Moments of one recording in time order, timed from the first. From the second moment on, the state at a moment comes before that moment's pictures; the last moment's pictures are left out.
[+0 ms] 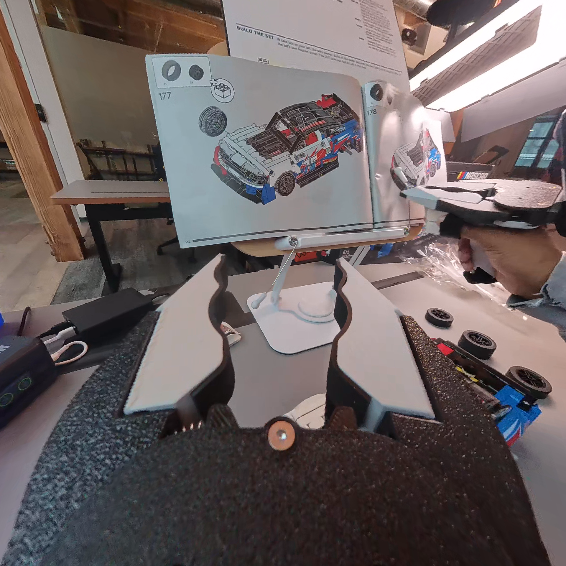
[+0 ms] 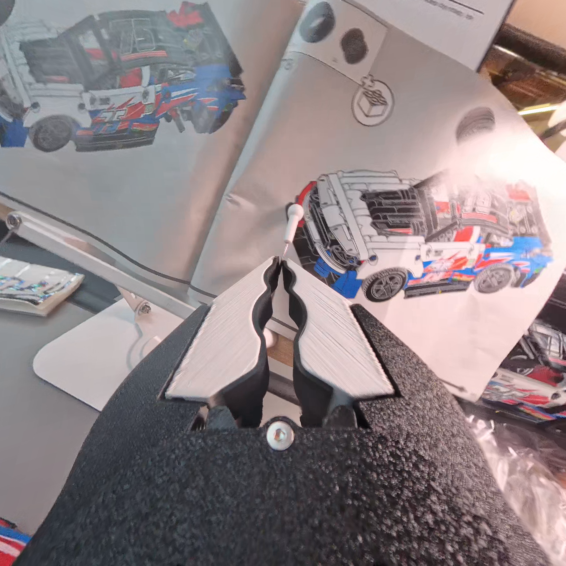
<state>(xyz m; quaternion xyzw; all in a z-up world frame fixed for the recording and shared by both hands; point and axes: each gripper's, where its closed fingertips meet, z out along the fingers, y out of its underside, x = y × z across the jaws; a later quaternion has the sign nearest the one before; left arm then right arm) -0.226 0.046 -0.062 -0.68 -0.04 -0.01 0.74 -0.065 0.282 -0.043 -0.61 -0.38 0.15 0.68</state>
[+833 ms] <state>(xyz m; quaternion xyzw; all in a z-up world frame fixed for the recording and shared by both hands) -0.233 0.063 -0.057 -0.67 -0.06 -0.02 0.74 0.038 0.273 -0.056 -0.67 -0.21 0.31 0.64</state>
